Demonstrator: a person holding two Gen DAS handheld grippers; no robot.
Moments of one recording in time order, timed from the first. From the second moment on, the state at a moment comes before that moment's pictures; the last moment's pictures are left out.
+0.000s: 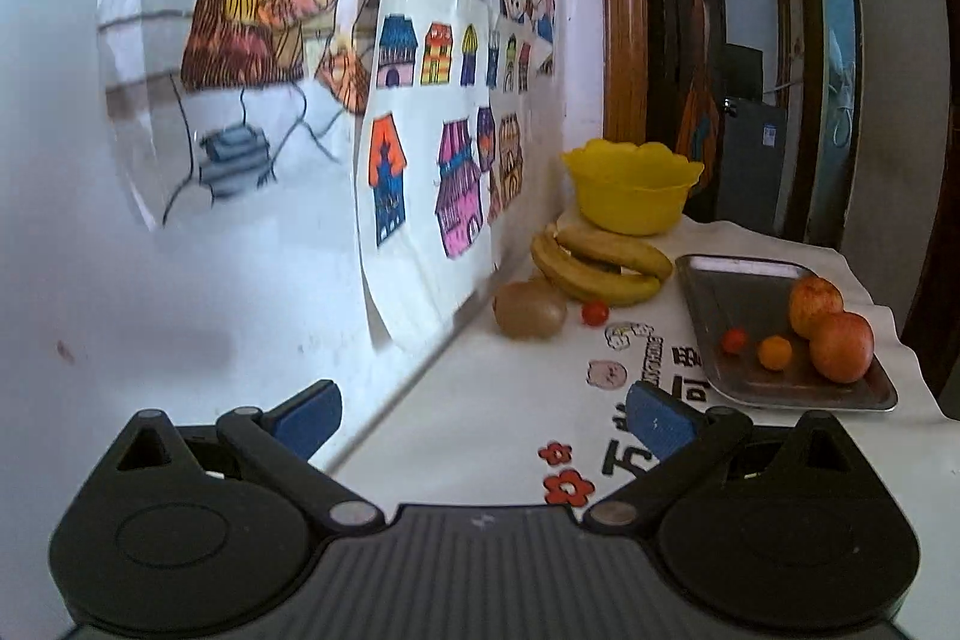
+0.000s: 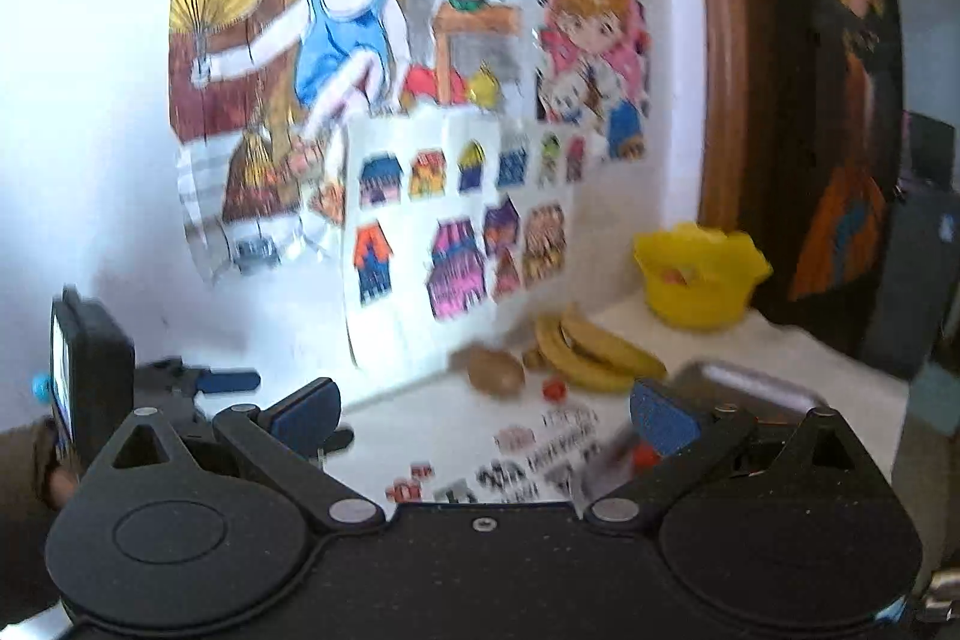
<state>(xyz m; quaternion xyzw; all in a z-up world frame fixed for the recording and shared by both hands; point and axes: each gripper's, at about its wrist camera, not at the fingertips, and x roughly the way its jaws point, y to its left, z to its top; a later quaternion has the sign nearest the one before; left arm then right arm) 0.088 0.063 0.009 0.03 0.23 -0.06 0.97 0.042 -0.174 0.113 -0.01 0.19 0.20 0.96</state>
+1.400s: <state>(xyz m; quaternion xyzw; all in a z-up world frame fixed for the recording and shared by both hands) 0.272 0.008 -0.065 0.09 0.25 -0.12 0.95 0.323 -0.193 -0.040 0.08 0.32 0.21 0.92</state>
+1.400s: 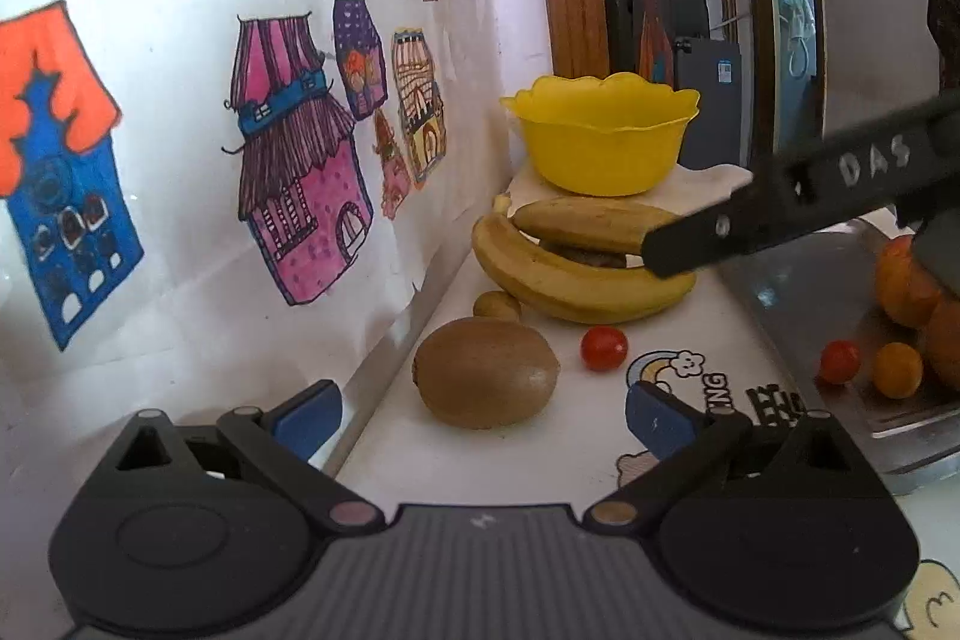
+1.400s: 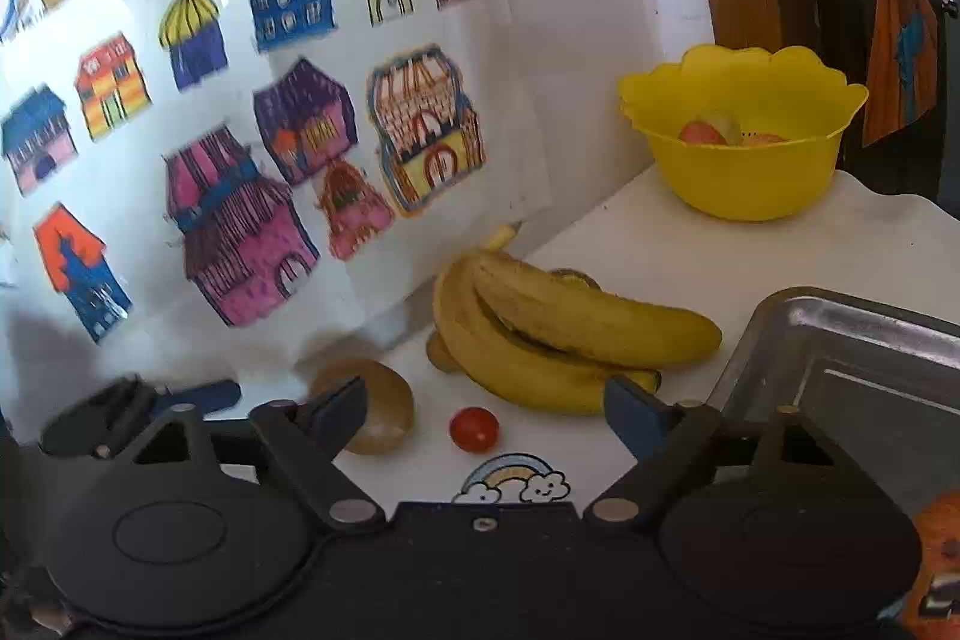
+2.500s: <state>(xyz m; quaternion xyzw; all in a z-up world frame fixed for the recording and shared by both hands) 0.301 0.009 -0.076 0.07 0.29 -0.13 0.95 0.357 -0.171 -0.088 0.09 0.37 0.21 0.90</state>
